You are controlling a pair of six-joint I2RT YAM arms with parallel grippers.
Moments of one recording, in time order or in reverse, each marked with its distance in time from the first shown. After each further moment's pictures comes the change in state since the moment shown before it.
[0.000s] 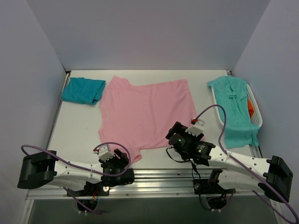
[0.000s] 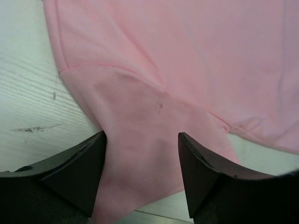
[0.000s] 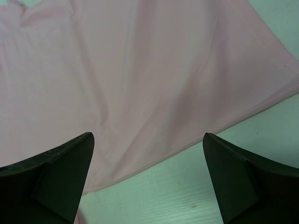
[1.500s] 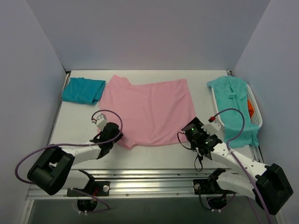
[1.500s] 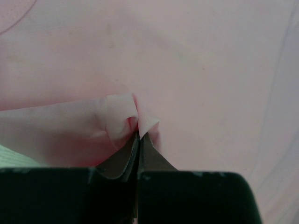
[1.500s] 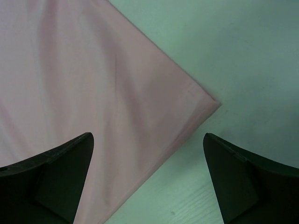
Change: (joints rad) left arm 0.917 0.152 0.037 0.886 0.632 0.943; right arm -0.377 -0.022 -0.077 0.000 -0.117 0.039
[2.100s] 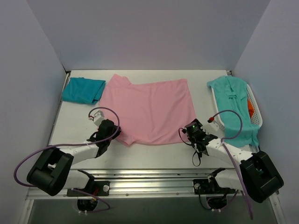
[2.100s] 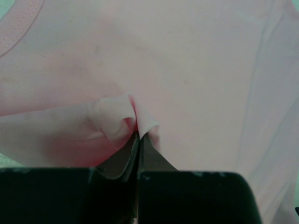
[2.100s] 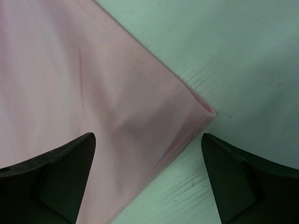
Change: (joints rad) left arm 0.086 0.006 -0.003 0.106 0.101 0.053; right arm -0.155 0.184 -0.091 0.218 -0.182 -0.035
